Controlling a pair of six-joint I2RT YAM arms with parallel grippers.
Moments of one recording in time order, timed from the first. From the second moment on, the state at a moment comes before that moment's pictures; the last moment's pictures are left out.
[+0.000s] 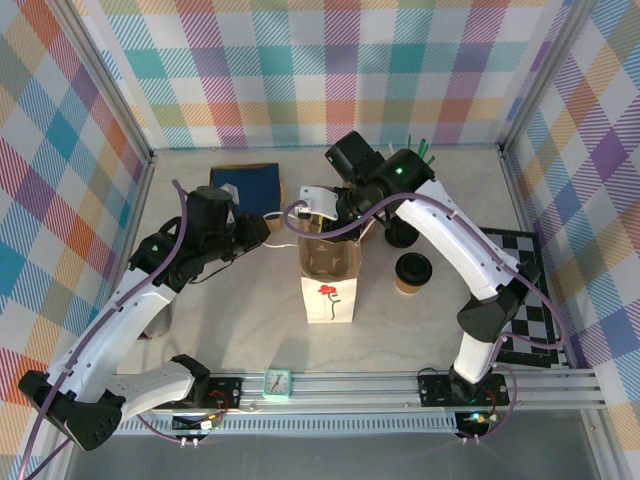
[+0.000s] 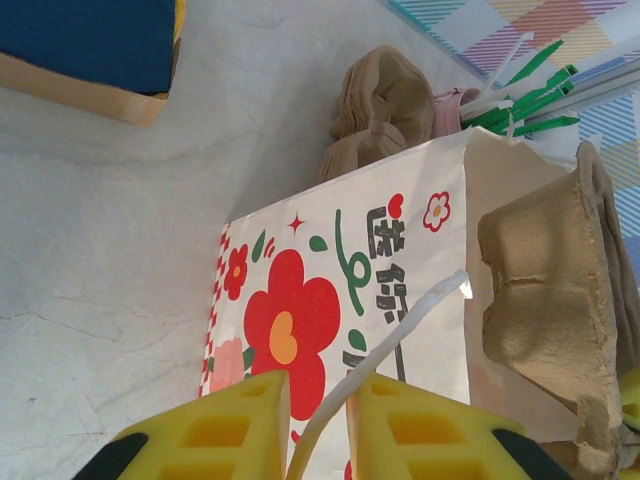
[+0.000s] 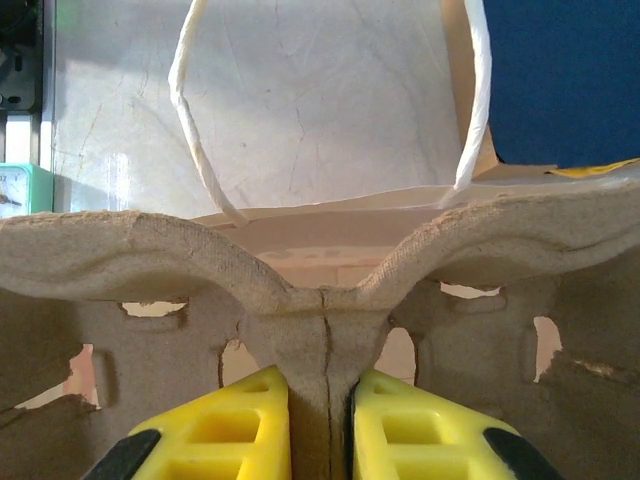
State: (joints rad) left arm -0.52 1.07 1.23 -0.83 0.04 -0.87; right arm 0.78 1.77 2.09 -1.38 -0.28 -0.74
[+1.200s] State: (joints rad) left arm -0.52 1.07 1.21 -0.81 0.04 -0.89; right arm 0.80 1.69 1.91 -1.30 -0.21 -0.74
